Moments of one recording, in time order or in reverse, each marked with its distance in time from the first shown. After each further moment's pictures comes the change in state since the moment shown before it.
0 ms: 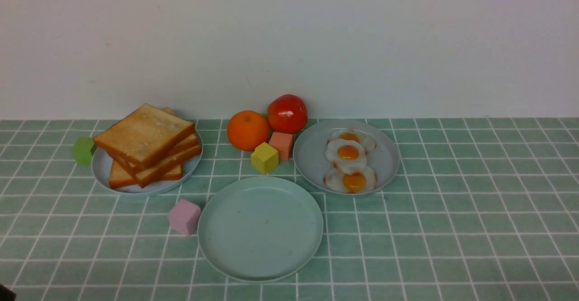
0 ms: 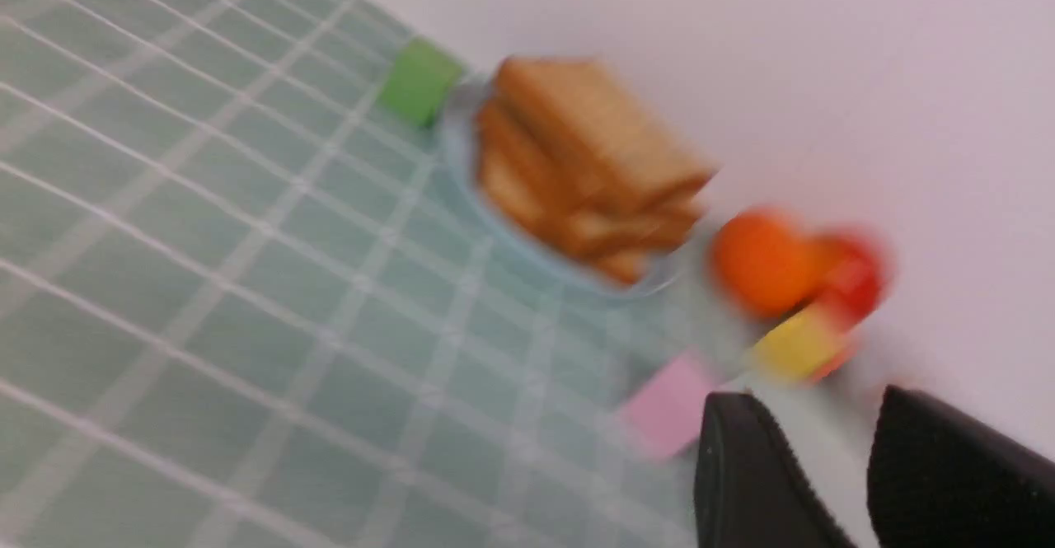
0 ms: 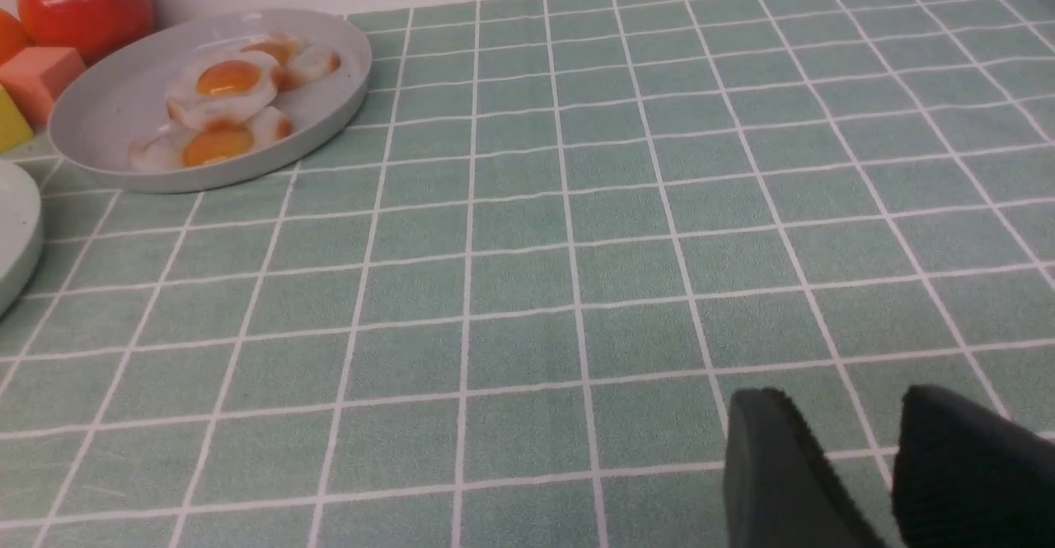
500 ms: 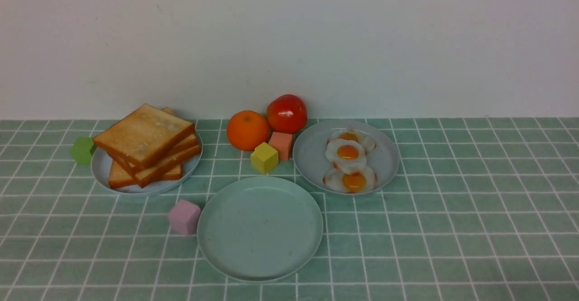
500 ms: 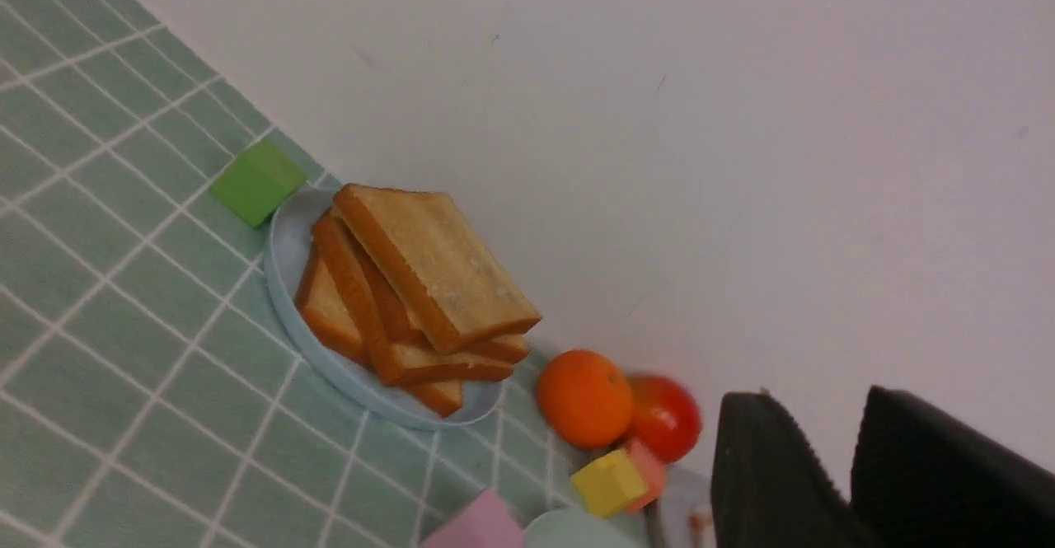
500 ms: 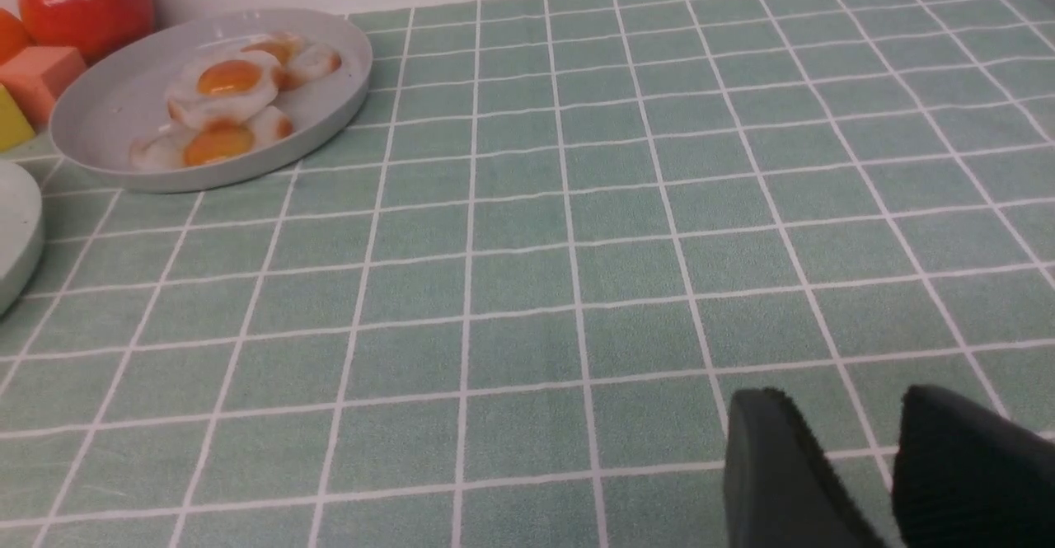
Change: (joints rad) right arm 0.000 0.000 0.000 -0.001 0.000 0.000; left arm -0.003 0.250 -0.272 -0.025 0.020 0.034
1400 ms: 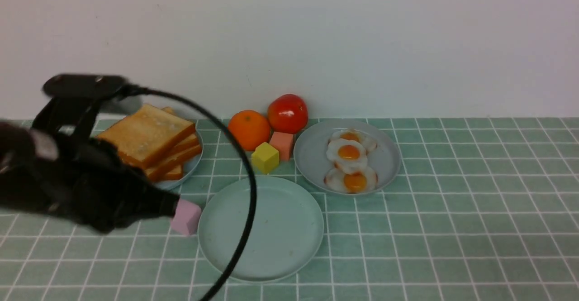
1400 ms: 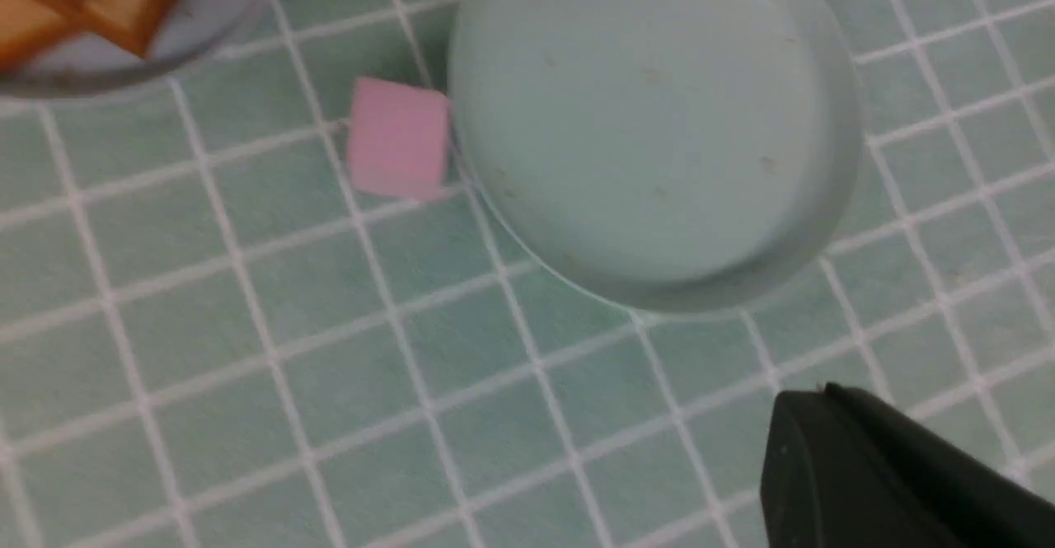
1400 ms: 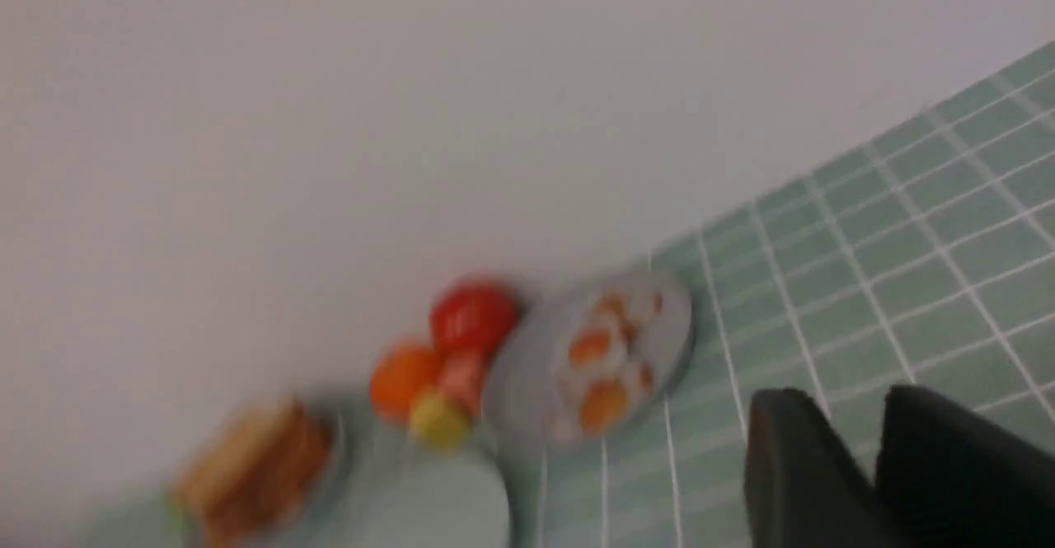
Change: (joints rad) right arm 0.097 0.148 -0.373 0.312 0.105 0.130; left arm -0.390 0.972 -0.723 0.176 0.580 0.424
